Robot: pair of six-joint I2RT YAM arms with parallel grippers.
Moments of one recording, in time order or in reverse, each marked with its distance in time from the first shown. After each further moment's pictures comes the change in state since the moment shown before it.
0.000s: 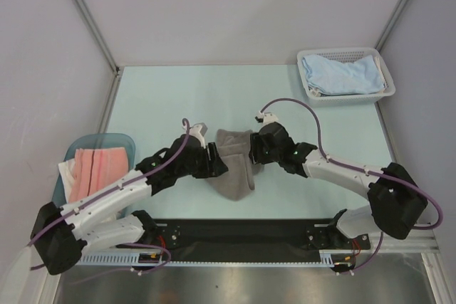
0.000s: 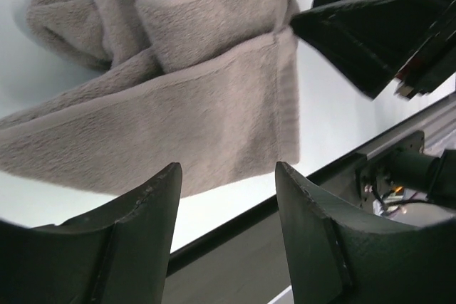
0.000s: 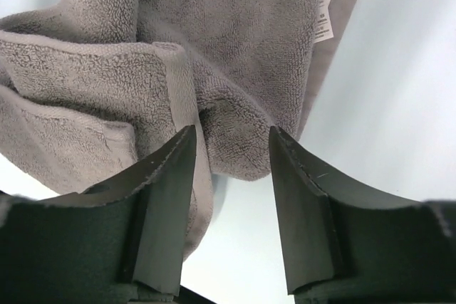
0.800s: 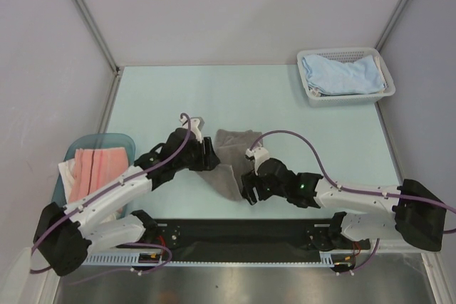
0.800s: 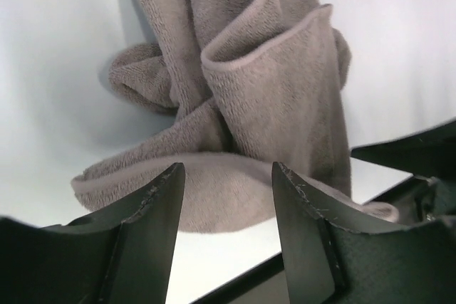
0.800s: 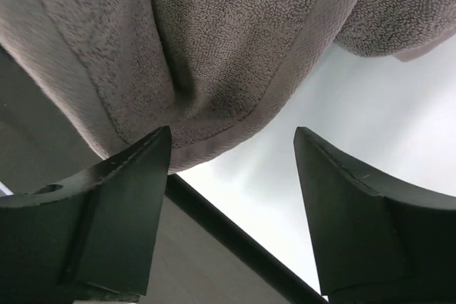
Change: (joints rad) left arm 0.084 0.097 0.031 0.049 -0.050 0.188; right arm 0.292 -0.199 -0.235 0.014 -0.026 0.001
